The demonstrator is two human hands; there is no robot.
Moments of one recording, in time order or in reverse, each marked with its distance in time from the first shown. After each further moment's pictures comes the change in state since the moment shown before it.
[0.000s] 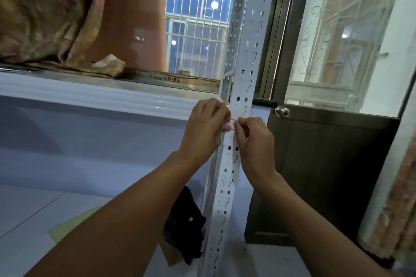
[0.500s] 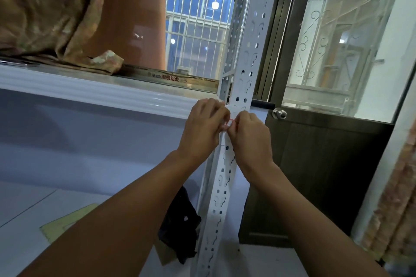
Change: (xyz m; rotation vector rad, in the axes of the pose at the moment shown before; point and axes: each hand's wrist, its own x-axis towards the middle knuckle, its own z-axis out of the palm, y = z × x) left_hand -0.002 0.000 0.002 -0.008 0.019 0.000; right_hand 0.017 -0.011 0.001 -0.373 -0.104 -0.075
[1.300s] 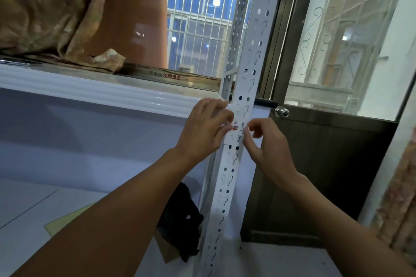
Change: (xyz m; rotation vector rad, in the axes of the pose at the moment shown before) left_hand -0.004 -0.009 -0.004 -0.018 -0.055 0.067; right_hand -0.020 0.050 -0.010 0.371 -0.074 -0.091
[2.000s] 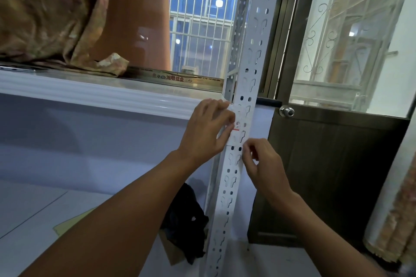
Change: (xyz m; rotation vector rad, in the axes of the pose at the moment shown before) left_hand -0.001 -0.003 0.005 0.026 -0.006 -0.010; right_hand -0.036 0.009 0.027 0.011 0.007 0.027
